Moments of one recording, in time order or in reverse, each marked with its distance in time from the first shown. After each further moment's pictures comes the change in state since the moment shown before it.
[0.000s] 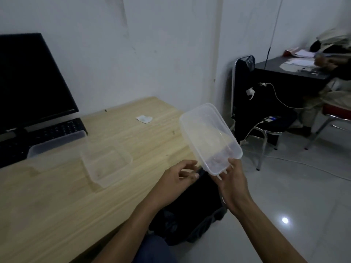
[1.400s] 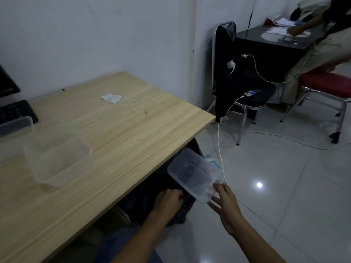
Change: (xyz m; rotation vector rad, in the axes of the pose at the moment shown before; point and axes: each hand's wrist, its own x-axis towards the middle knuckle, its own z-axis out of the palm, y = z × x) left_hand 0.024 -0.153 0.115 0.736 -0.251 -0.187; right_hand -0.008 0.083 -0.130 -0.319 0.224 0.318
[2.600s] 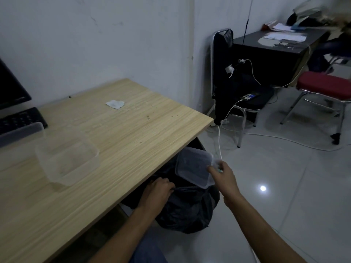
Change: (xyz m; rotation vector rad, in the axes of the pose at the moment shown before) left_hand -0.020 -0.022 -0.047 0.161 0.266 0.253; right_hand 0.010 -0.061 0.025 -0.388 0.116 -0.265
